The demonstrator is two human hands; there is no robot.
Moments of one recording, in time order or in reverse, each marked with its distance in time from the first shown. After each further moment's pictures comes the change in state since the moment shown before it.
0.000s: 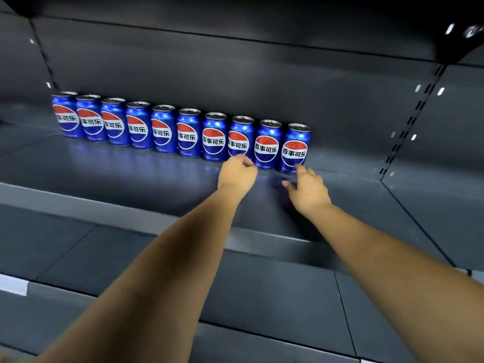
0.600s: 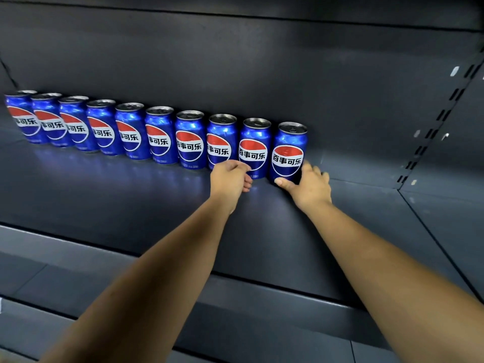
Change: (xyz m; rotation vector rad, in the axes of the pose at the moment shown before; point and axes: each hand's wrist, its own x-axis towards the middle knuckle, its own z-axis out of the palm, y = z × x) left_hand 0.056 -0.011 0.055 -0.380 0.066 -0.183; right_hand 0.093 0.049 0.023 0.168 0.006 0.077
